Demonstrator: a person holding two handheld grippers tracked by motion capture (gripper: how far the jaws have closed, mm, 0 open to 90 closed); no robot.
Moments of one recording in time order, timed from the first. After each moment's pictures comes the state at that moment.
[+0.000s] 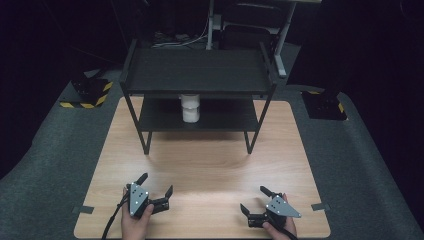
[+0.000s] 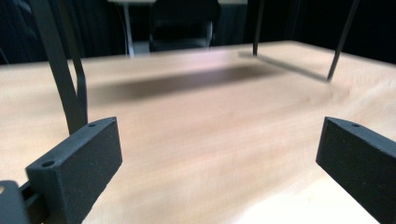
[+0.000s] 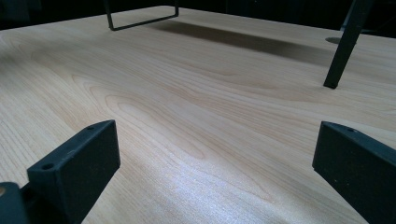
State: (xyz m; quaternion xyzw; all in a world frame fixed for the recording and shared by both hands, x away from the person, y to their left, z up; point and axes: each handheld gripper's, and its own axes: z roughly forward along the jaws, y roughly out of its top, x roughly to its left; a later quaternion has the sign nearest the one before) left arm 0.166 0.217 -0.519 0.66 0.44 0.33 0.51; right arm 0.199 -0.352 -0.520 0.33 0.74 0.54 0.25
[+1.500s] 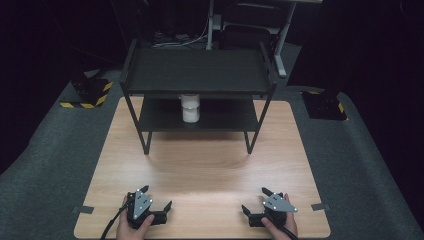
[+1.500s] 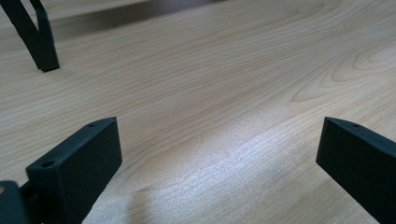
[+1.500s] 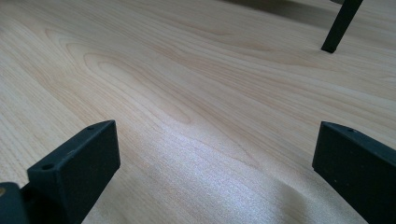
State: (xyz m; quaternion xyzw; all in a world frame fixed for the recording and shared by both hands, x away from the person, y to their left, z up) left arm 0.166 0.224 -0.502 0.73 0.43 0.28 0.45; right arm 0.207 -0.342 -0.496 0.34 0.78 0.46 0.24
